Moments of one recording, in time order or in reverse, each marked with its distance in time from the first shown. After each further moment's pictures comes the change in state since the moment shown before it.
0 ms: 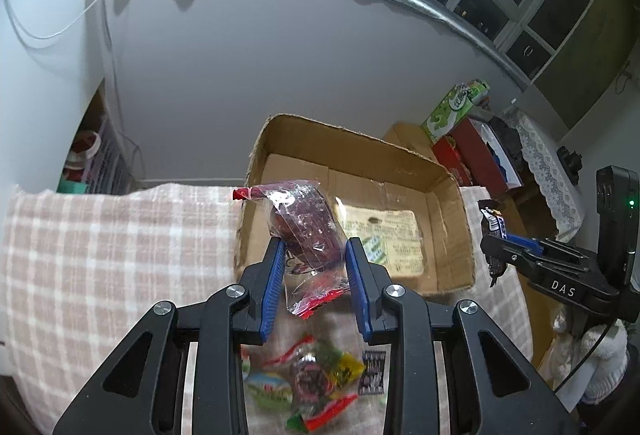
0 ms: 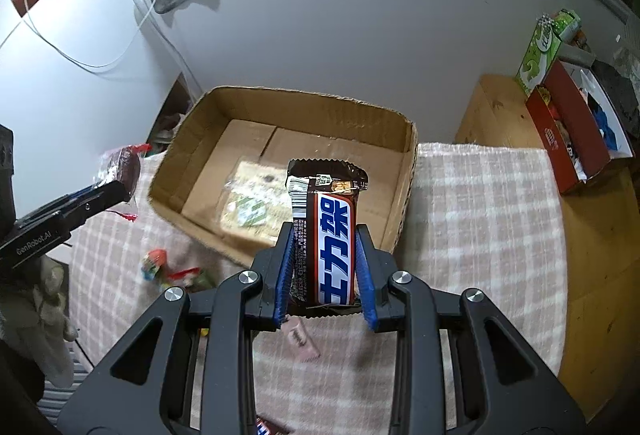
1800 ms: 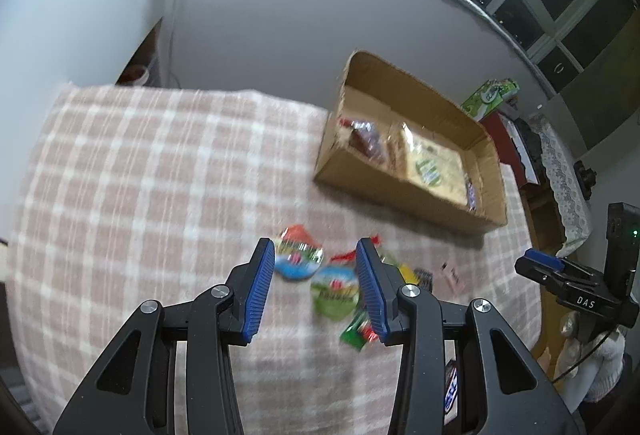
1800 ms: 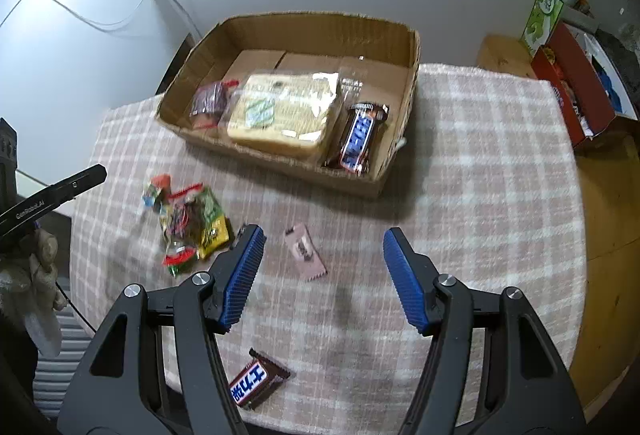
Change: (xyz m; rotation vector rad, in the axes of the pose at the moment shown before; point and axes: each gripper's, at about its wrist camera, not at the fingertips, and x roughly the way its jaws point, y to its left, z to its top) left arm -0.036 0.054 -0.076 -0.146 0.066 0.055; right arm -0.010 0.000 -0.087 -0.008 0.095 0.046
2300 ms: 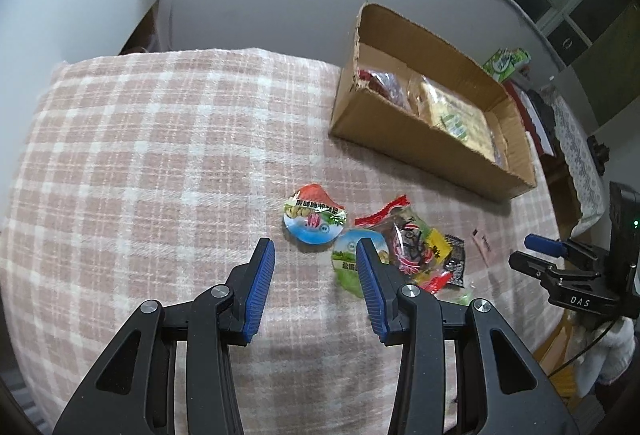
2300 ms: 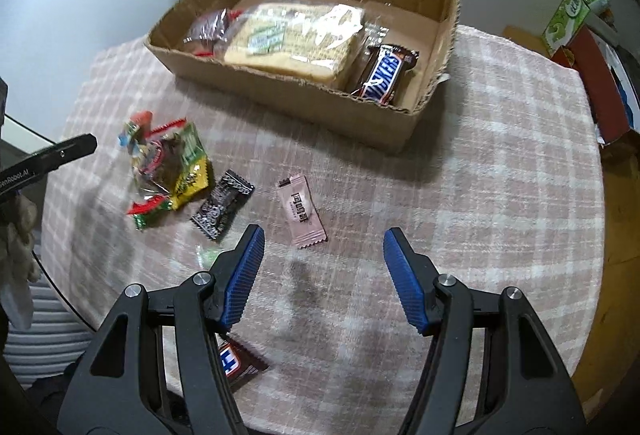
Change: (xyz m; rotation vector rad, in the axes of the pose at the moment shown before) left arm 0.029 0.004 -0.019 0.046 0.074 0.049; right arm 0.049 0.010 -0.021 -0.112 0.108 -0.037
